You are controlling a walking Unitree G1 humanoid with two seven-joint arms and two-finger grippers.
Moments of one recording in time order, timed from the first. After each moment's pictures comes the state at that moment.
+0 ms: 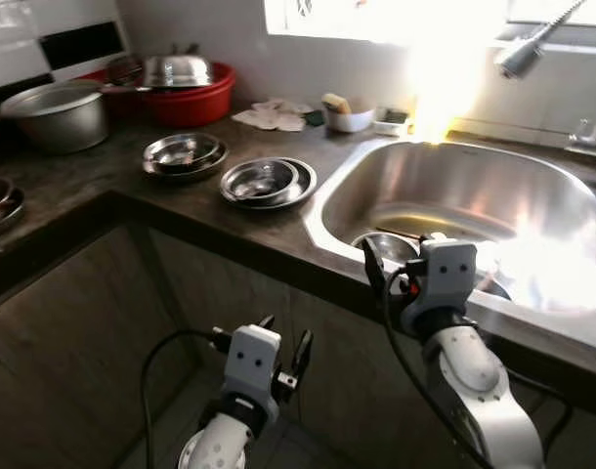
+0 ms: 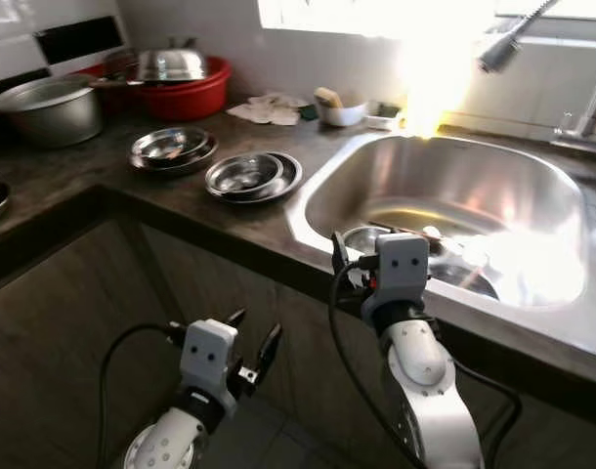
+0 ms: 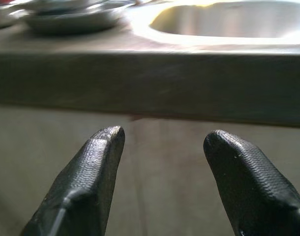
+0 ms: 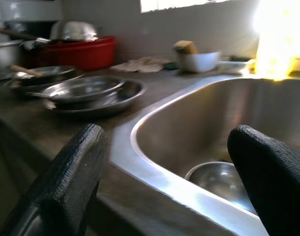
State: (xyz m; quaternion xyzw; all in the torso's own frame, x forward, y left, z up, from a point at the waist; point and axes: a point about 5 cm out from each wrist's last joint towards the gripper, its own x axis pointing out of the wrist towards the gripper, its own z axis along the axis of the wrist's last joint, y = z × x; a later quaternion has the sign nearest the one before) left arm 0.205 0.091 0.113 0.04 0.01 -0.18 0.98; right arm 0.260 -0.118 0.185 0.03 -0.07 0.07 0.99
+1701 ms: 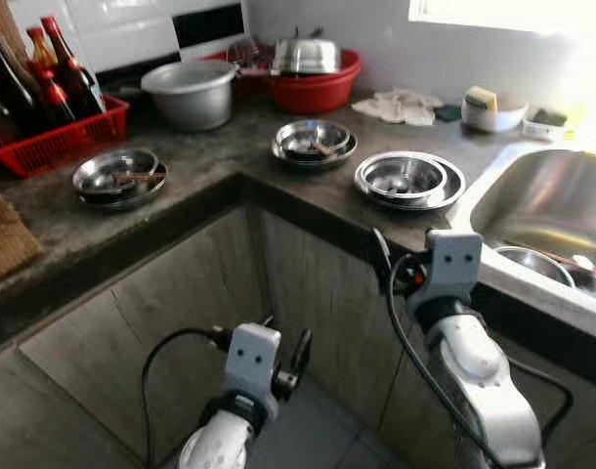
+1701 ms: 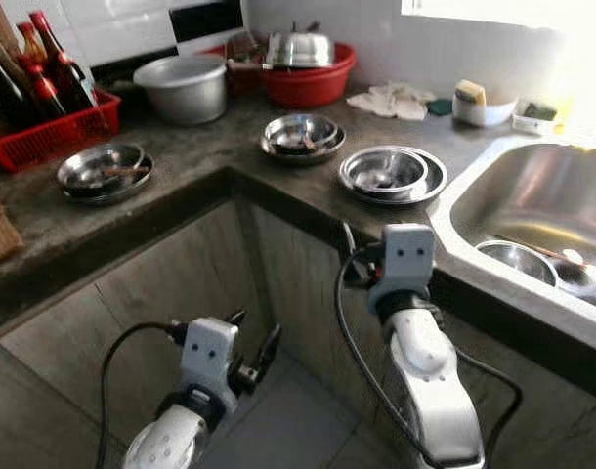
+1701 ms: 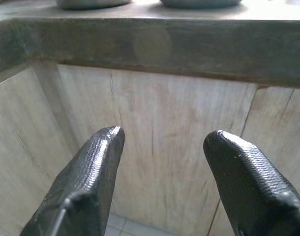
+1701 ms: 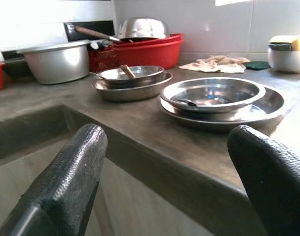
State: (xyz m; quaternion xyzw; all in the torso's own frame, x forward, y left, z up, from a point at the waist) left arm 0.206 0.093 0.111 0.04 0.02 -0.18 0.98; right arm 0.268 -0.117 0.191 0.04 -0.08 0.07 0.99
